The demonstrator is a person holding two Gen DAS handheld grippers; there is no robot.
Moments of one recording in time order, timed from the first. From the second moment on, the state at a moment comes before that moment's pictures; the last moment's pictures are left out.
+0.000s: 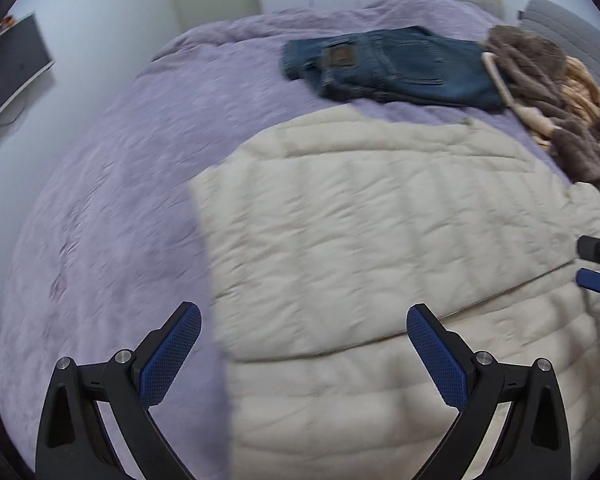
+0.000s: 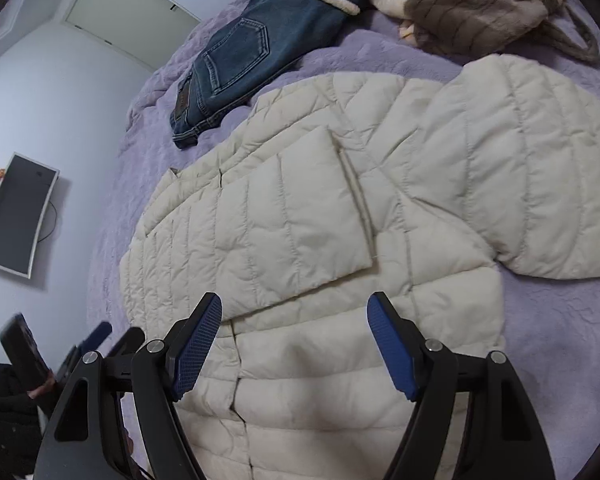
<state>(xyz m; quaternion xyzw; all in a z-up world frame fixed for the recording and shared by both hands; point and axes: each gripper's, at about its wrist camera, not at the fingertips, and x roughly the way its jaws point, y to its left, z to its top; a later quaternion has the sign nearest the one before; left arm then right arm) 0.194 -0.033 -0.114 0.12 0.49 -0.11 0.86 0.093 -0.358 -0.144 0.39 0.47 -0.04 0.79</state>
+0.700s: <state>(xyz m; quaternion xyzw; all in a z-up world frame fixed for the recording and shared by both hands) 0.242 0.031 -0.173 0.10 0.51 0.02 0.86 0.158 -0.343 -0.107 0.39 0.40 -0.06 0.82</state>
